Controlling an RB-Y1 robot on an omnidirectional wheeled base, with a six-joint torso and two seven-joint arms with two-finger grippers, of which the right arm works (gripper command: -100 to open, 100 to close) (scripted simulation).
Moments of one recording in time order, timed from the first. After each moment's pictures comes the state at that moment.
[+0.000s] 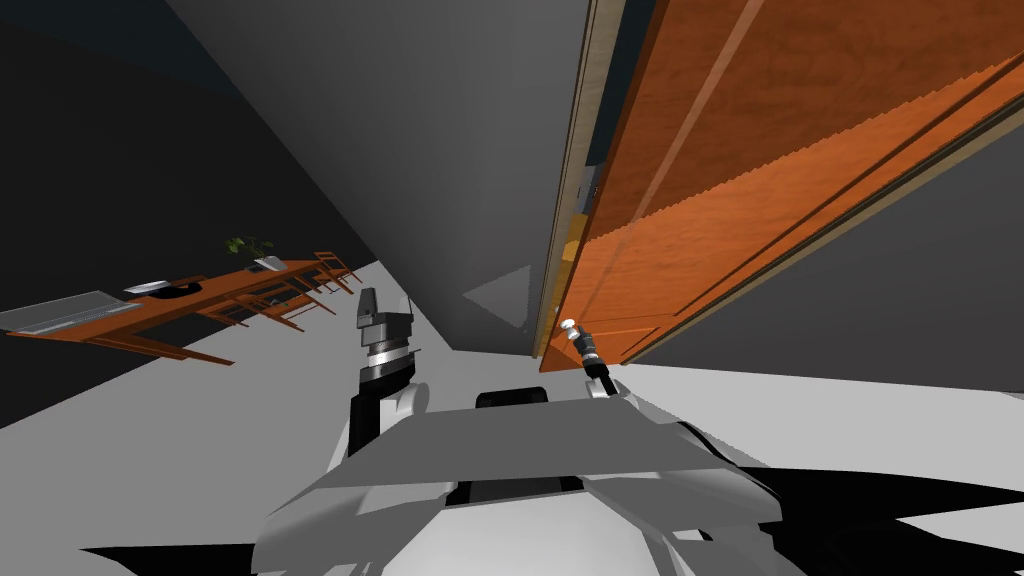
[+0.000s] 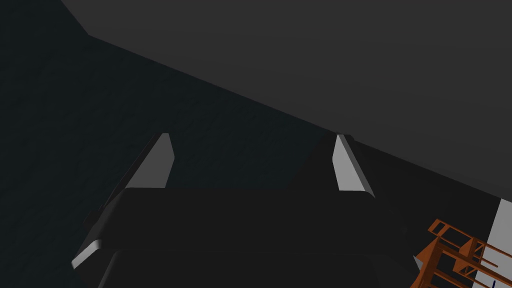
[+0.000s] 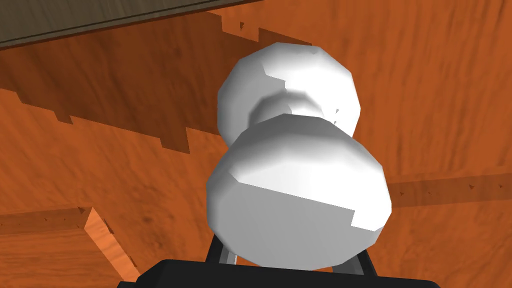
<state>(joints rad) -0.08 -0.33 0.03 -0.59 -0.14 -0.92 -0.40</state>
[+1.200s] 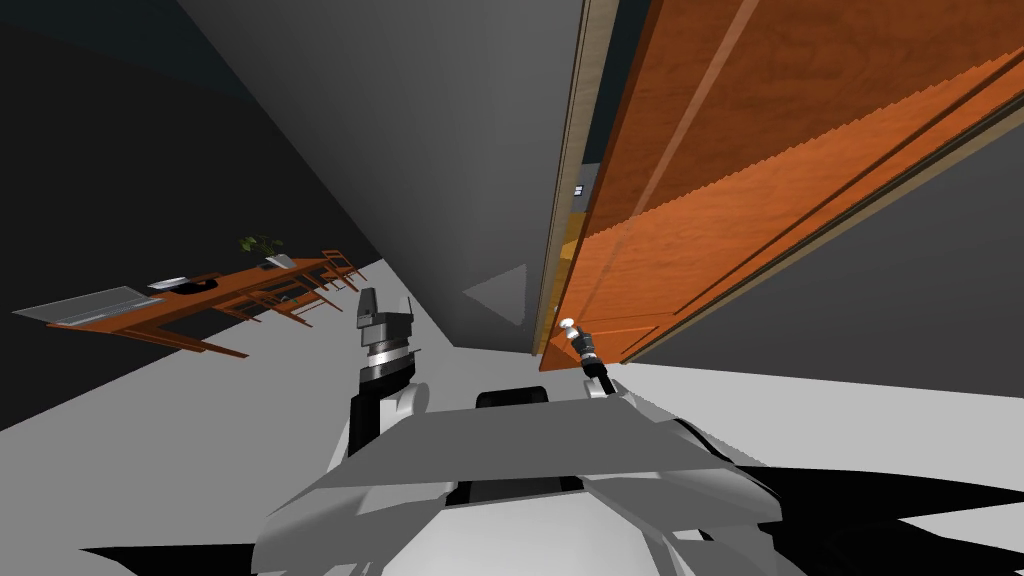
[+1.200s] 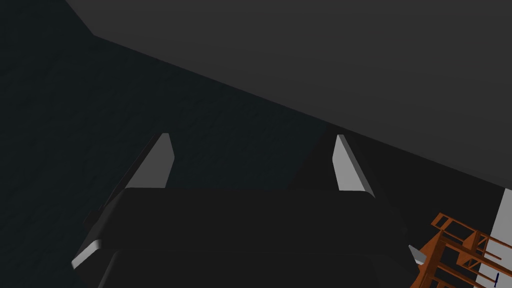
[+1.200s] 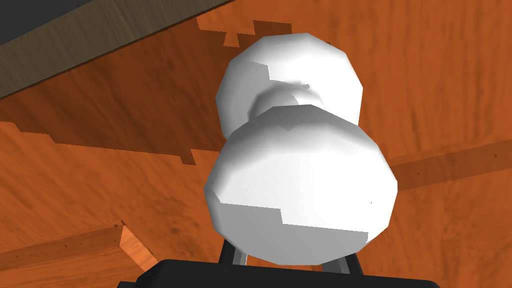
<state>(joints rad) -0.09 -0.33 0.07 -0.58 -0.19 -0.90 -0.54</state>
